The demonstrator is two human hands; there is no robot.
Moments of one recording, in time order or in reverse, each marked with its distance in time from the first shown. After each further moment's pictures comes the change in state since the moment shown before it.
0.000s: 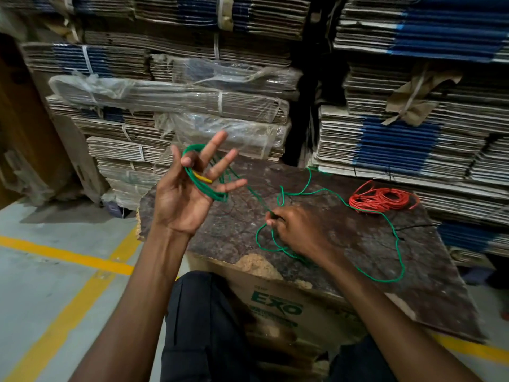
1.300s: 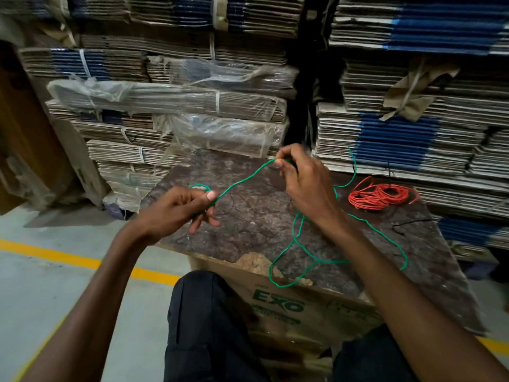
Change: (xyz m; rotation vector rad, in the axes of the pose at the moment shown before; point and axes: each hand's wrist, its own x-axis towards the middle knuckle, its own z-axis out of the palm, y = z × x) left_hand -0.030 0.025 -0.010 1.340 0.136 -0.386; right_hand 0.029 -0.032 -0.064 0.132 0.528 -0.124
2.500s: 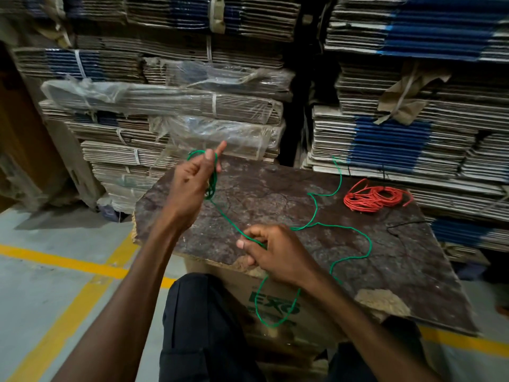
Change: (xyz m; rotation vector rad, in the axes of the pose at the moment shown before) left_hand 0.044 0.023 0.031 -0.354 0.409 0.222; right_hand -0.088 -0.036 0.021 0.291 -0.584 0.289
